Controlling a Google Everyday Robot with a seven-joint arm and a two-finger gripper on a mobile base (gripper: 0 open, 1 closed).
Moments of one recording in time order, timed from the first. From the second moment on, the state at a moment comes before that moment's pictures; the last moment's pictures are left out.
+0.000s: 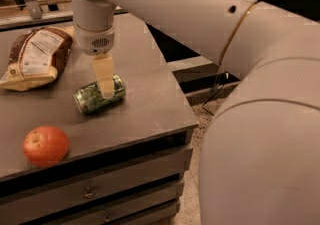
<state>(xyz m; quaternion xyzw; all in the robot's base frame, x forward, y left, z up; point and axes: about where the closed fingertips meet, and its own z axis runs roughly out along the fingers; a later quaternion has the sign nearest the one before) 0.573 0.168 0.862 -0.85 0.50 0.03 0.12</state>
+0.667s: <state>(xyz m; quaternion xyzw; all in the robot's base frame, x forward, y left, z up) 0.542 0.101 0.857 -0.84 0.50 0.03 0.19</state>
